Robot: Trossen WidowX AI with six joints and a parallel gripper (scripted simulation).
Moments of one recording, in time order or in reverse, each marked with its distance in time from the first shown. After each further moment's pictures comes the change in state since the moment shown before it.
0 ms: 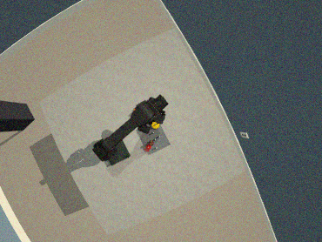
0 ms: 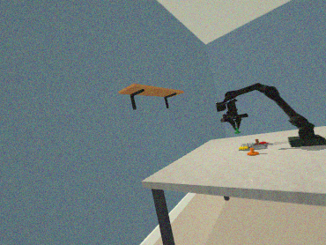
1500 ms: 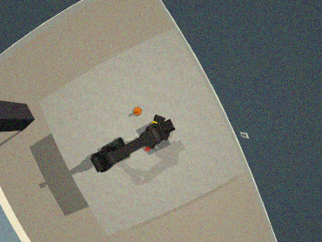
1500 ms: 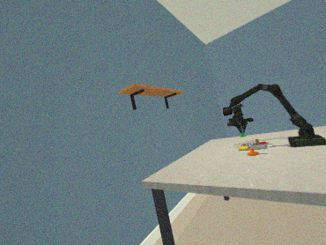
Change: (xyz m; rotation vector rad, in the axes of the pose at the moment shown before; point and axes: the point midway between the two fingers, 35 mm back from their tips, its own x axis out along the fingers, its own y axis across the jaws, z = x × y) arm 0.043 -0.074 0.057 -0.001 -0.001 -0.004
